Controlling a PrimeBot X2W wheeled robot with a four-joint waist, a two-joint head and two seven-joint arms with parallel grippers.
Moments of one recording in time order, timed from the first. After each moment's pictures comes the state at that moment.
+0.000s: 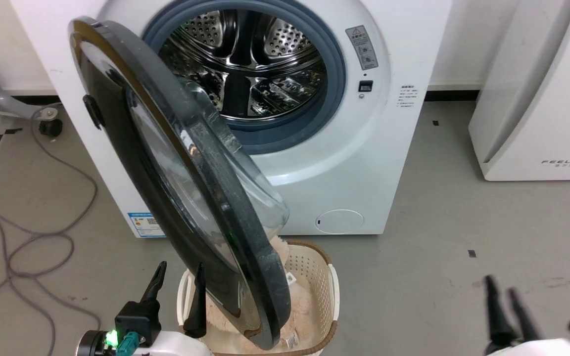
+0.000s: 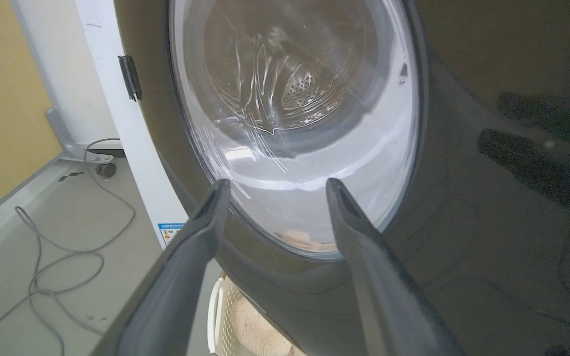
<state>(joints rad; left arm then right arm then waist) -0.02 0.08 -0.12 0.24 -0.14 0.03 -0.26 0.00 -0.13 0.03 0.35 0.83 0.13 -0.22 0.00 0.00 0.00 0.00</state>
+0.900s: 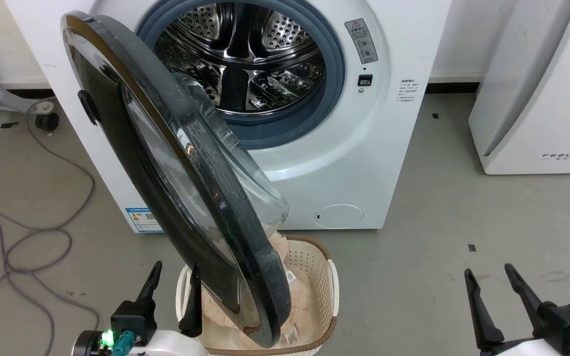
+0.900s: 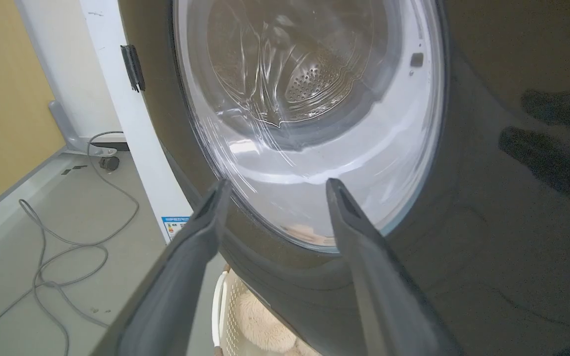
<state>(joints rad) -0.02 0.09 -0.11 0.24 -0.15 0.03 -0.26 0.14 -0.05 -0.07 -0.09 0.06 0.13 -0.04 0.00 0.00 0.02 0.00</state>
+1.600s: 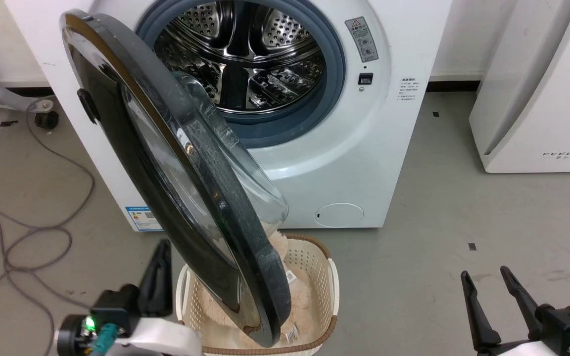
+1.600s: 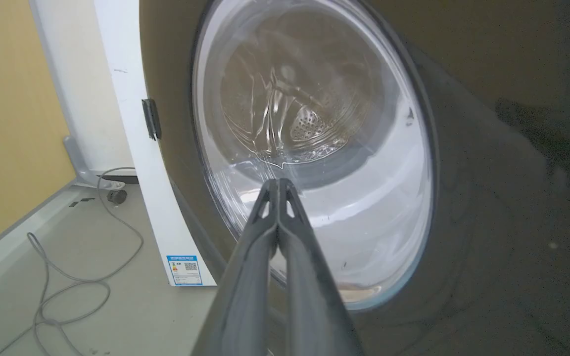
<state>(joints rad) -0.02 0.10 -0.10 0.14 -0.16 0.04 -0.26 0.14 -0.05 -0.05 -0.06 0.09 0.13 -0.06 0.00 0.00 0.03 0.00</state>
